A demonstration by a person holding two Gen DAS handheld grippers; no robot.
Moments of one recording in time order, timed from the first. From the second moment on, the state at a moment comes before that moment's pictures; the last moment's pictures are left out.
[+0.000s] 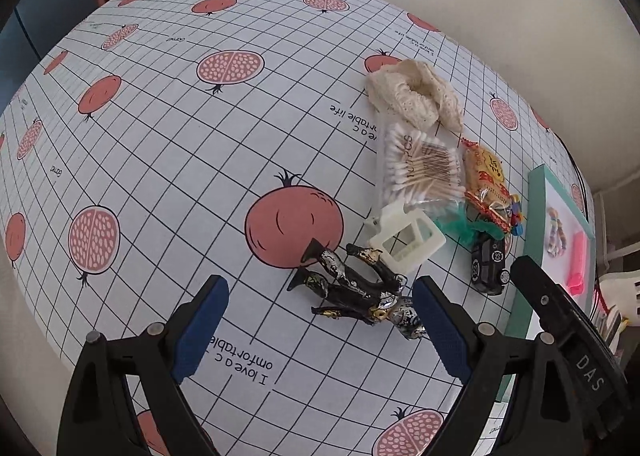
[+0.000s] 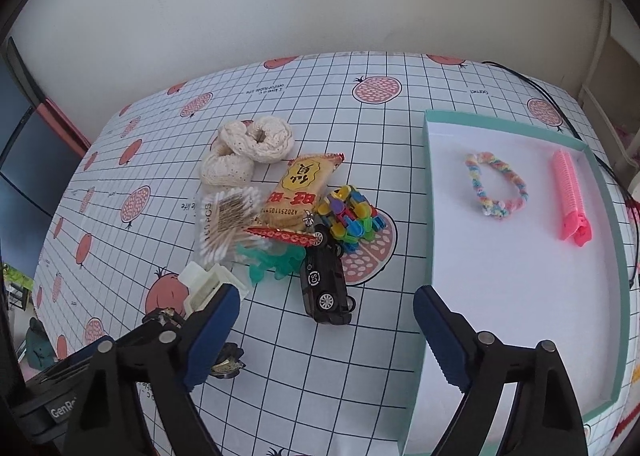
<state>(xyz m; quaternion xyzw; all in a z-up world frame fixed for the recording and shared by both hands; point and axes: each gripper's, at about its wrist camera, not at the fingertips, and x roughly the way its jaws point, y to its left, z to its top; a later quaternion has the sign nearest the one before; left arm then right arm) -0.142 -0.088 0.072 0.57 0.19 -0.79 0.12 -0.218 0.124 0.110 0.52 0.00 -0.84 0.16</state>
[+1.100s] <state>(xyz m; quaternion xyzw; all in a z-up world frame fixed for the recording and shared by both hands) -0.150 -0.058 0.046 0.60 0.18 -0.77 0.12 -0.237 0.121 0.062 0.56 -0.01 -0.81 0.17</state>
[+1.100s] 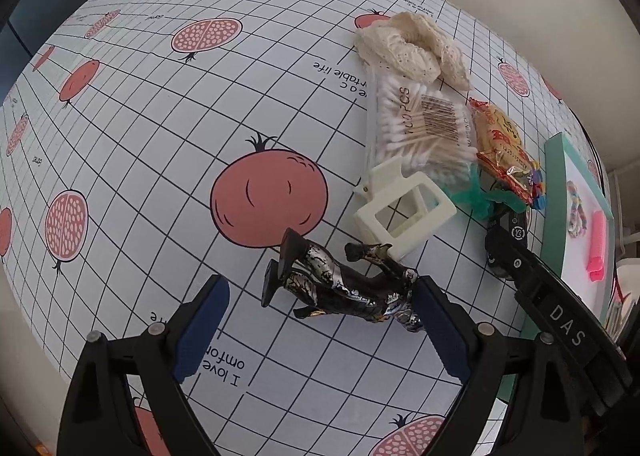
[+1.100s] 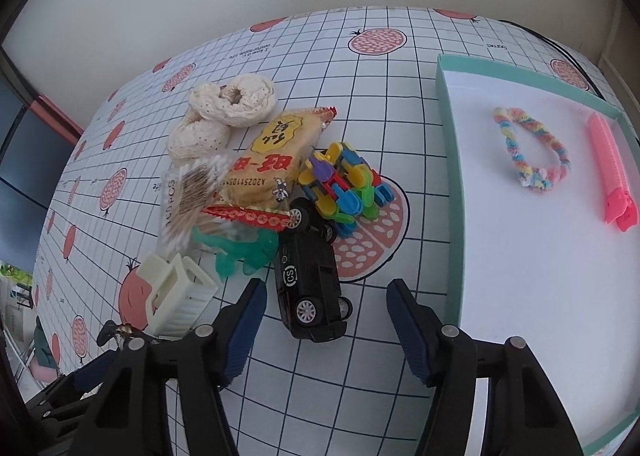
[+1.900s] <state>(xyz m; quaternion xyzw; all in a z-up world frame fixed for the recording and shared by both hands) -0.156 -0.058 0.036 0.59 0.22 -0.77 0.08 -0.236 0.130 0.063 0.56 -0.03 -0.81 0.17</state>
